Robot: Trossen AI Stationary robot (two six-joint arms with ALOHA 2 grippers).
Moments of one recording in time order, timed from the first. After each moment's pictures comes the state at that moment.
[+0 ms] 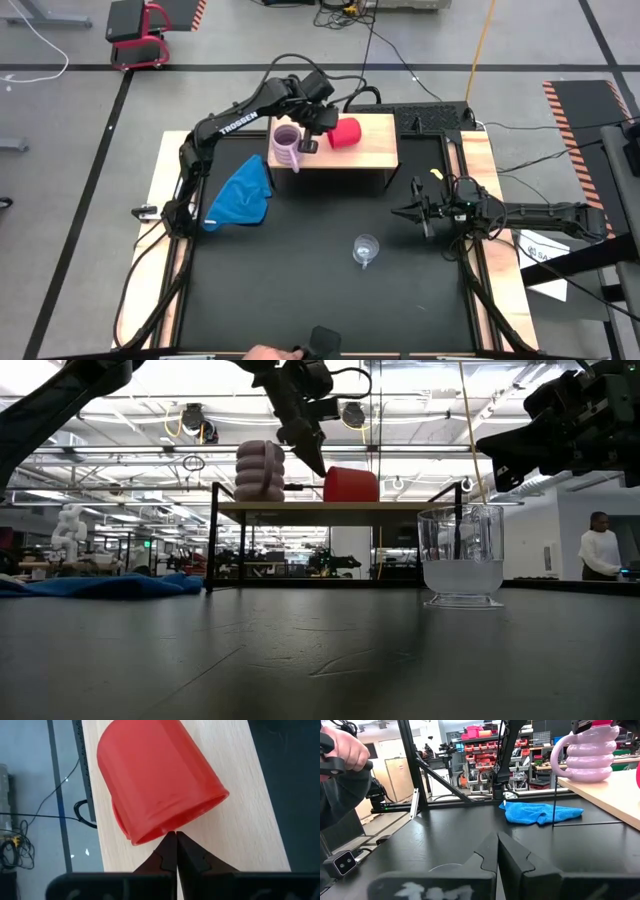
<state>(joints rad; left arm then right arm) 0.51 2.12 2.28 -1.18 0.08 0.77 -0.23 0.47 0.01 0.48 -0.34 0.12</state>
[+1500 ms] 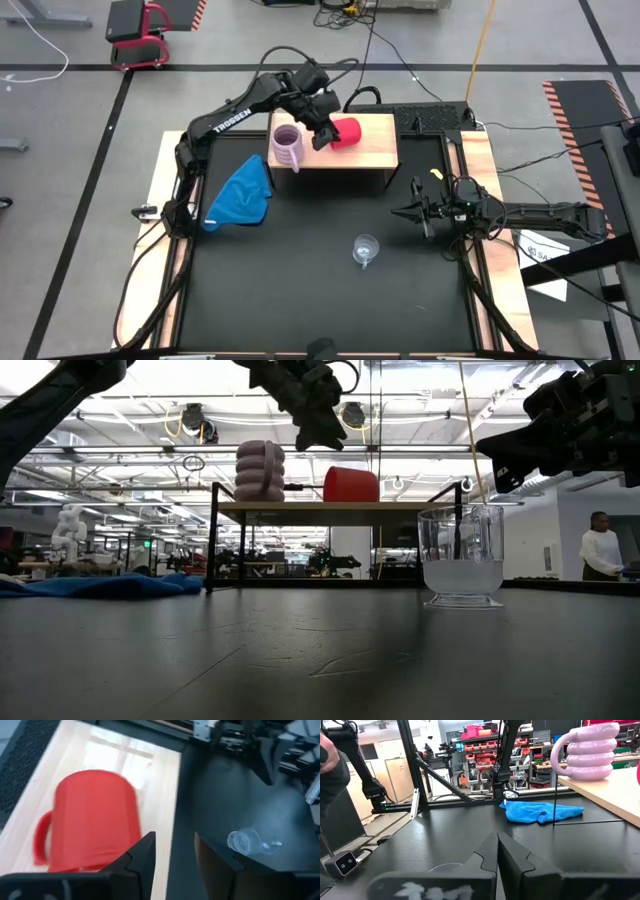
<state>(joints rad) 0.53 2.09 2.28 -1.09 0.48 0.14 -0.23 0.47 0.01 0.47 -0.34 0.13</state>
